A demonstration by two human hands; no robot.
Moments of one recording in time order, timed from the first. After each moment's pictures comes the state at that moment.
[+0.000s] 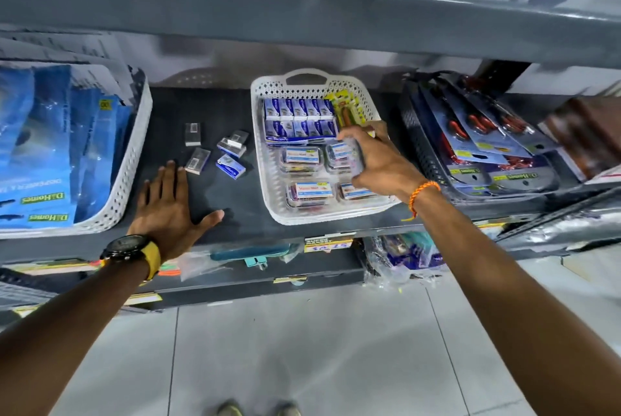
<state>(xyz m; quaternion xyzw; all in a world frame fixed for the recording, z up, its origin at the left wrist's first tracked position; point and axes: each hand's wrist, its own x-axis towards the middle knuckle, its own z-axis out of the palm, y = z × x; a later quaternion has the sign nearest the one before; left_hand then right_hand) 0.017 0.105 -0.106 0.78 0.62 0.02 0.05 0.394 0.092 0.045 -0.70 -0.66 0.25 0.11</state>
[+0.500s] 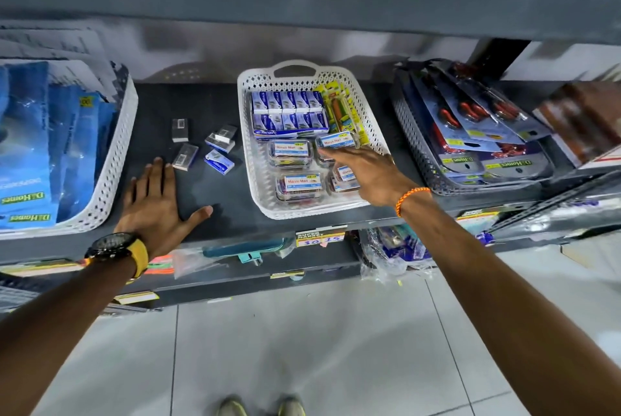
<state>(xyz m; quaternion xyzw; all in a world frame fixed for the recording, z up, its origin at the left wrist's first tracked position) 0.019 0.105 -0.106 0.78 0.63 0.01 0.02 0.407 0.074 0.017 -0.65 -0.74 0.17 -0.03</state>
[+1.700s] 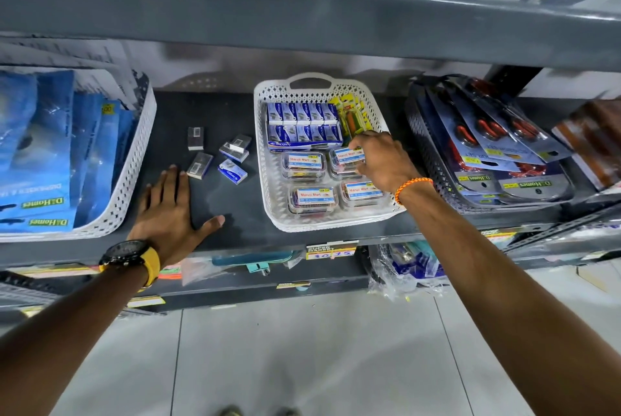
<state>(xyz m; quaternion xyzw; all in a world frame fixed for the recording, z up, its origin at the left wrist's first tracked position) 0.019 0.105 -0.104 0.78 0.63 0.02 0.05 0.406 0.122 0.021 -0.72 -0.69 0.11 0.03</state>
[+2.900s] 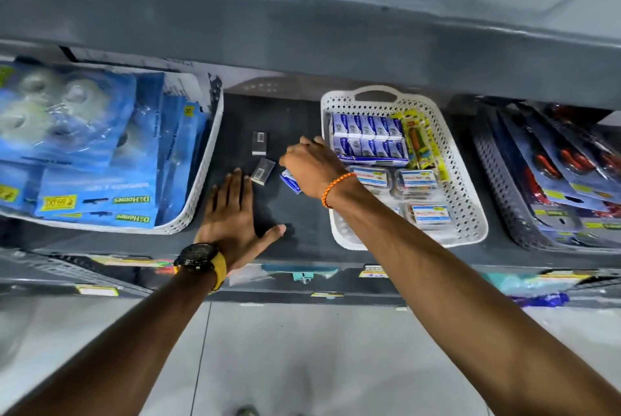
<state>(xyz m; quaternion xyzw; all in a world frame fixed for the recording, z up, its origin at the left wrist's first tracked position) 0.024 0.100 -0.094 0.76 0.64 0.04 0.07 0.197 0.177 0.007 -0.49 -0.86 -0.03 -0.09</state>
